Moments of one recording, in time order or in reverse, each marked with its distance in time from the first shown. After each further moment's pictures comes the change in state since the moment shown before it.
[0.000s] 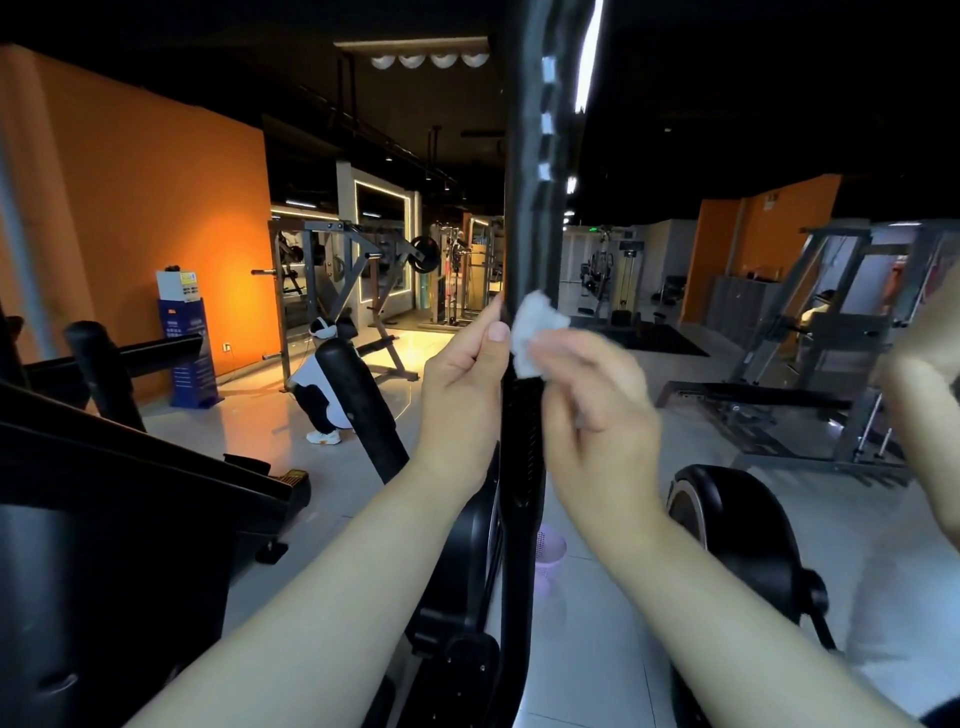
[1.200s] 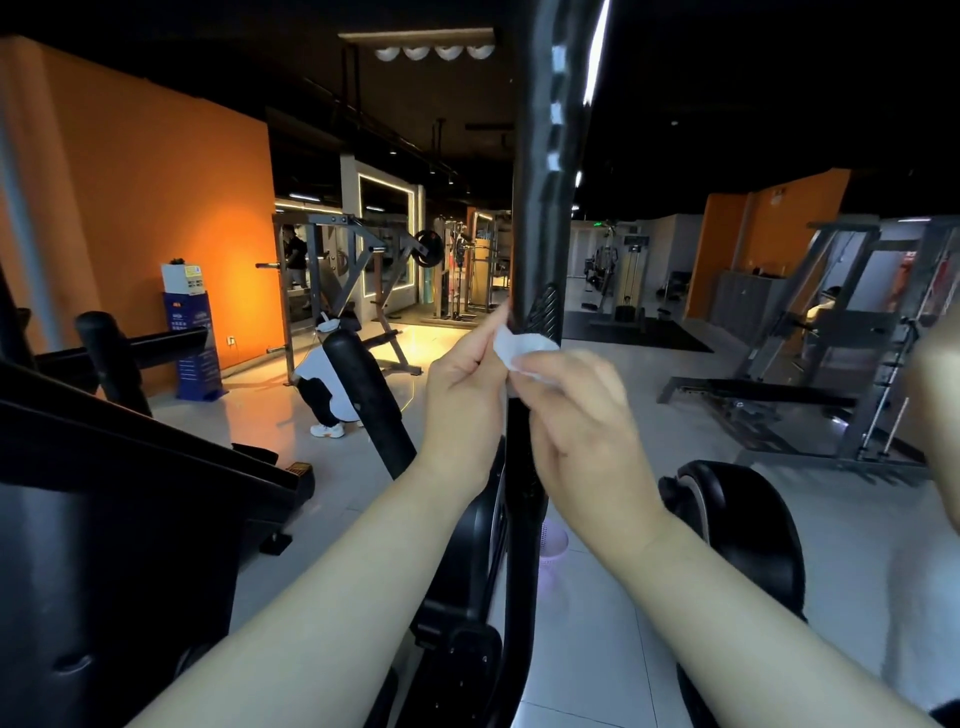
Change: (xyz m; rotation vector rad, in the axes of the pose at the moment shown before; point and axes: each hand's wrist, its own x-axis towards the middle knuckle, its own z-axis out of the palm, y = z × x) left_hand -0.004 -0.008 -0.006 -0.050 0.041 -0.051; right_hand -0.010 0.008 0.003 -0.113 -0.178 -0.152
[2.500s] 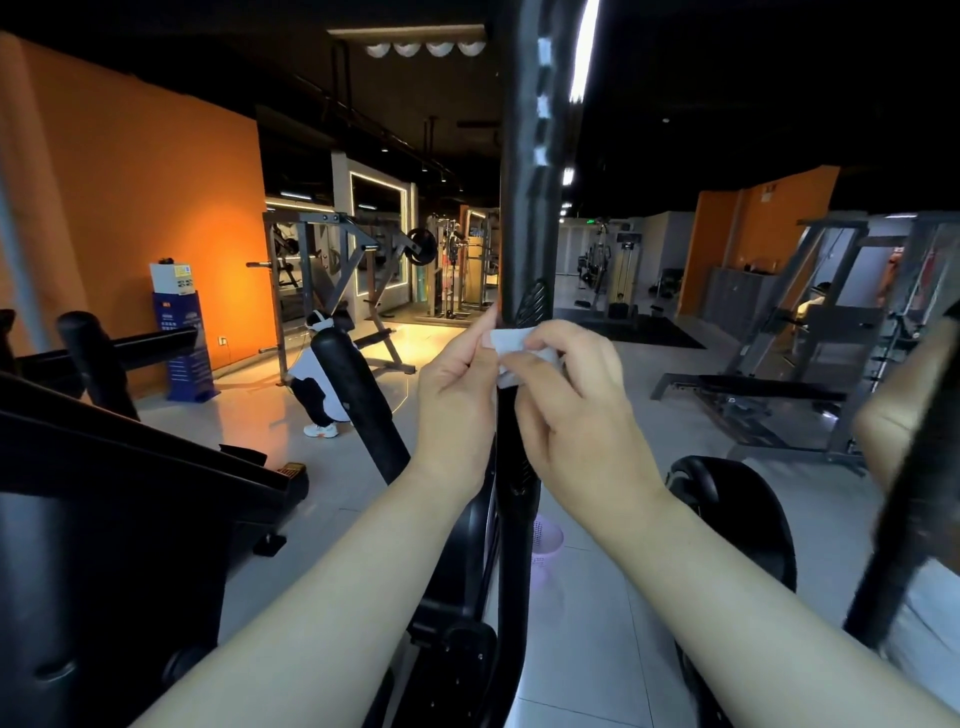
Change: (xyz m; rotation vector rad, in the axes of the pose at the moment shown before) left_hand 0.005 -0.017 -0.006 0.014 0.024 0.000; right_hand 0.011 -0.004 -0.011 -0.126 -0.082 0.005
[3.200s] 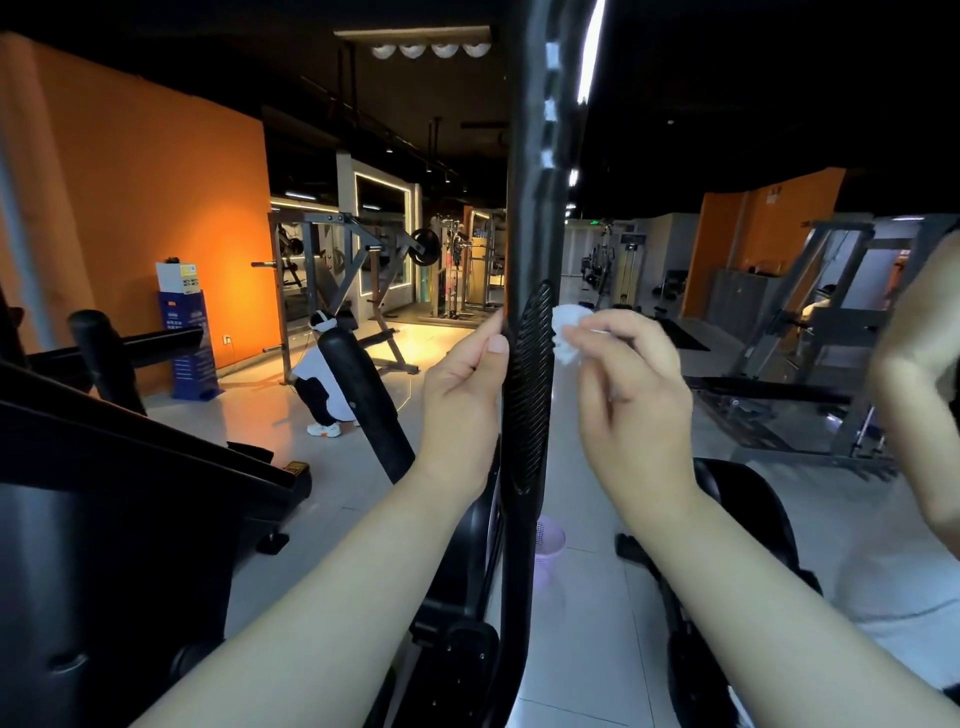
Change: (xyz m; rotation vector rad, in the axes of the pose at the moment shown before) left_hand -0.009 0.010 0.005 0.015 -0.081 0.061; right_hand 0.000 0.021 -0.010 0.130 0.195 0.171
